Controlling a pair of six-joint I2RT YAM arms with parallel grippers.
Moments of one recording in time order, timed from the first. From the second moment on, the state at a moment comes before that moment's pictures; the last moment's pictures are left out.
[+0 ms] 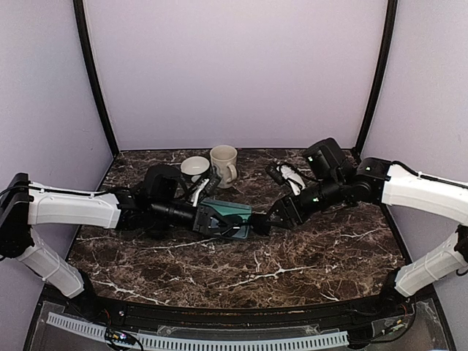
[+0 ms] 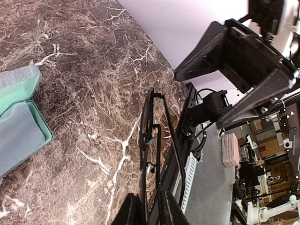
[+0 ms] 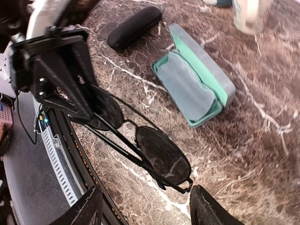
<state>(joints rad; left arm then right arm) -0.85 1.46 0.83 0.13 0.60 -0.59 0.88 1.31 1.08 -0.57 -0.32 0.23</state>
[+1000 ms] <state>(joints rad) -0.78 1.50 0.83 0.16 0.82 -0.75 1.03 1.48 1.29 -0.69 -0.11 0.02</state>
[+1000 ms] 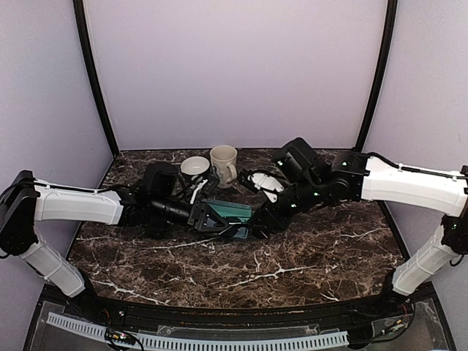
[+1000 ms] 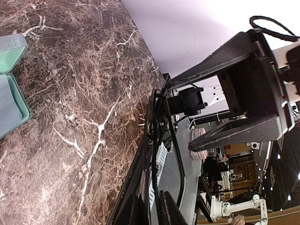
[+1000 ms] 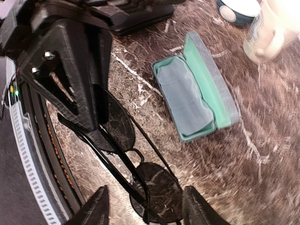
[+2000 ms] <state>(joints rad) -0.78 1.51 0.82 0.14 0.93 -0.53 0.93 1.53 1.20 -0.57 -0.57 0.03</state>
